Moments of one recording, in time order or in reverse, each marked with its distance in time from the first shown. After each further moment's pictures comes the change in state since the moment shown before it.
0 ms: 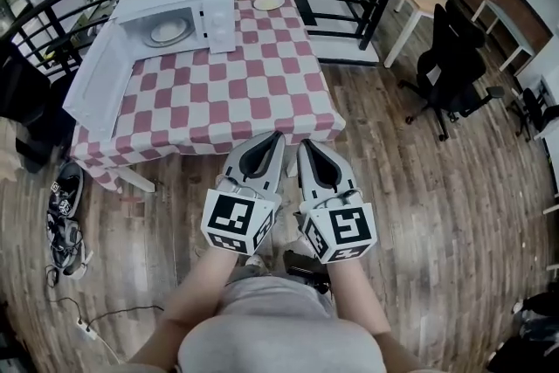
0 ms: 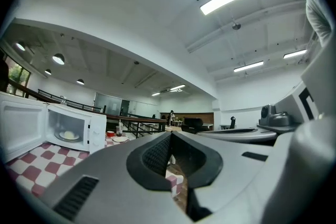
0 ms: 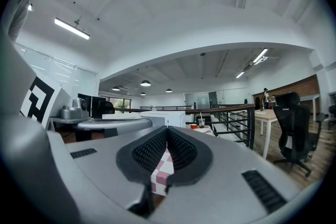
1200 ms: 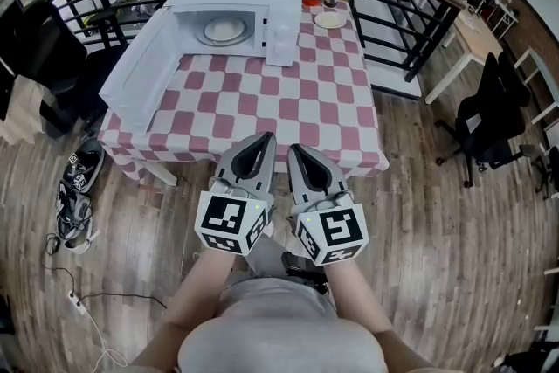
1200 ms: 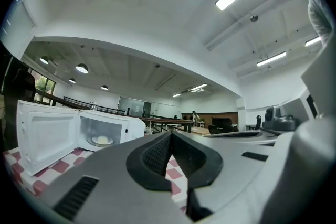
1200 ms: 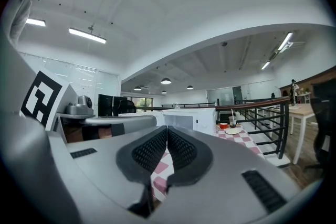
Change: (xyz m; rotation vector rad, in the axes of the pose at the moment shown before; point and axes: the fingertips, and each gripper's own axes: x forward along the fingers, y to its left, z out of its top) left arm -0.021 0.148 0.006 -0.011 -0.017 0.252; right arm 0.124 0.088 -0.012 -0.008 0.019 0.267
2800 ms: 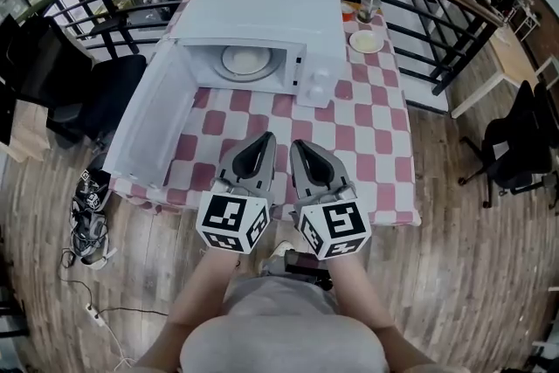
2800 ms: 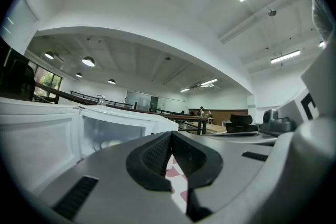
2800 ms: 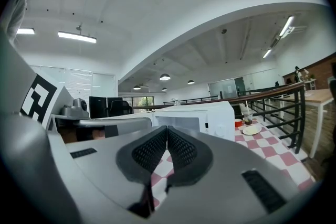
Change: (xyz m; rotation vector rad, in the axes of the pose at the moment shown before) left arm 0.132 0.177 0.005 -0.036 0.063 0.070; right arm 0.221 -0.045 -0.003 0.078 0.036 0.034
